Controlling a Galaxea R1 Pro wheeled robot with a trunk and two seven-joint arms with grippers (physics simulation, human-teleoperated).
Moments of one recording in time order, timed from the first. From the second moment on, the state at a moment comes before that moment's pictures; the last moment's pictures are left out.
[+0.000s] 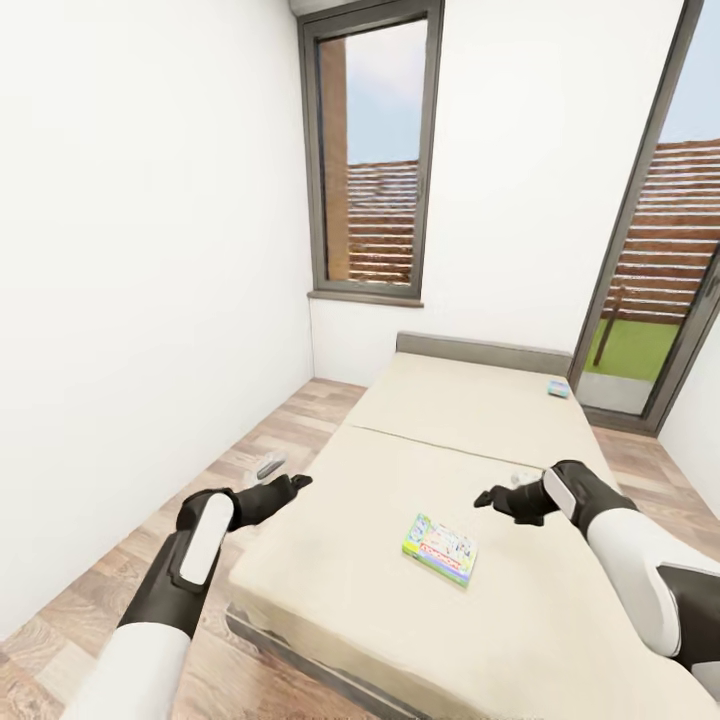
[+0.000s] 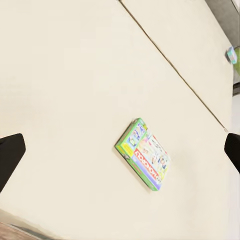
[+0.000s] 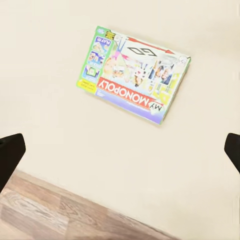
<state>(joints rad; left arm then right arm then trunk) -0.60 -0.08 0.08 -1.11 0.66 0.81 0.13 -1.04 -0.20 -0.14 -0.26 -0.08 0.83 0.30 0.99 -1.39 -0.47</state>
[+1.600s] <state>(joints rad) -0.80 -0.09 0.08 -0.83 0.67 0.81 0.16 -1.03 -0.22 -0.24 -0.26 -0.16 0.77 0.29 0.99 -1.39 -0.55</state>
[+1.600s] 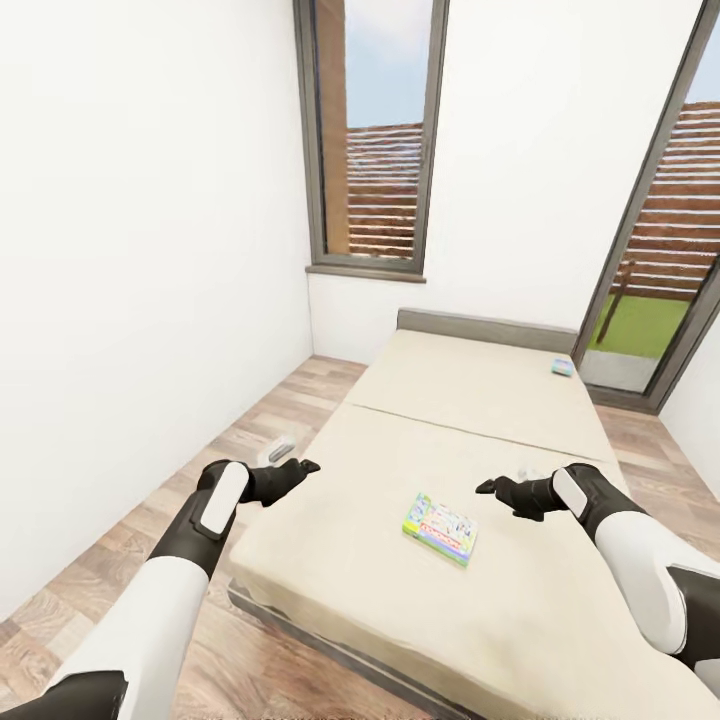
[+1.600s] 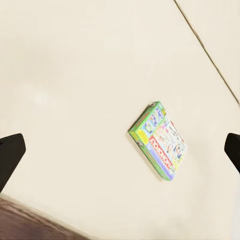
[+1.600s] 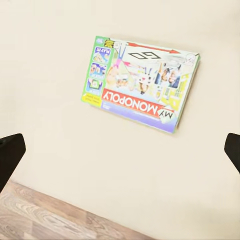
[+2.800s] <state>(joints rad) -0.79 -0.08 0.08 -0.83 0.67 0.81 0.16 -1.03 -0.23 -0.24 -0.26 -0.16 0.77 0.29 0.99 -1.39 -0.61</state>
